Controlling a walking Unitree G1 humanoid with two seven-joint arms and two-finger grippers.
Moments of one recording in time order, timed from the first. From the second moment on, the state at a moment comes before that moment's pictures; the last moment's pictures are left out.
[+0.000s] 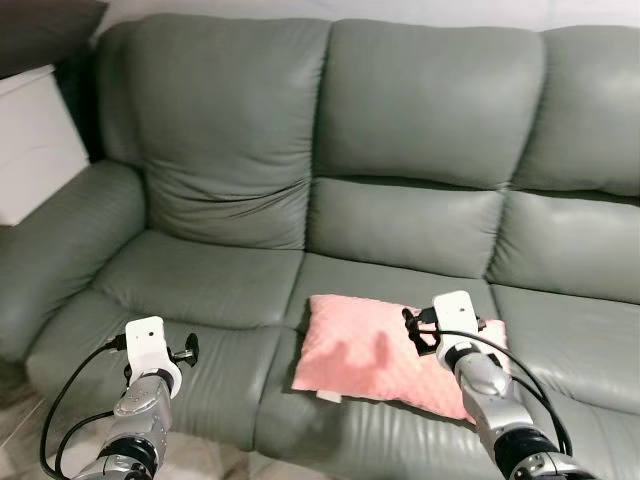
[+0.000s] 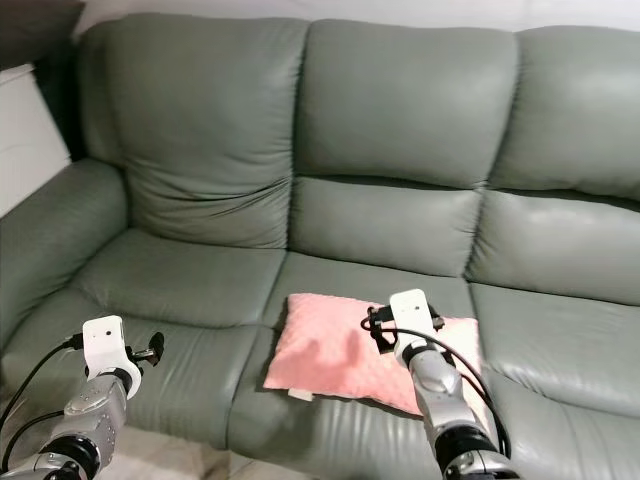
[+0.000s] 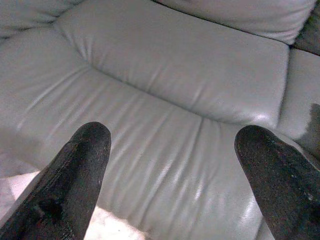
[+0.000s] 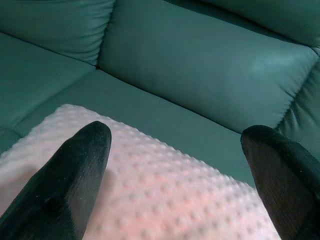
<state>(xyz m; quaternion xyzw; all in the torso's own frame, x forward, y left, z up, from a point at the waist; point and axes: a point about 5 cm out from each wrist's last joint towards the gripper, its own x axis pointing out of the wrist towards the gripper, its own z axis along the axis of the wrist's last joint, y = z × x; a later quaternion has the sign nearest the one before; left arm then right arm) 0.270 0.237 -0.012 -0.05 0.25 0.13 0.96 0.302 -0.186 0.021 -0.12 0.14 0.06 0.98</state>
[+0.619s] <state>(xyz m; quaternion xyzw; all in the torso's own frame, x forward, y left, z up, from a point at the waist) 0.270 0.236 -0.013 -0.05 0.25 0.12 0.96 0.303 -0.187 0.022 -0.12 0.14 0.04 0.98</state>
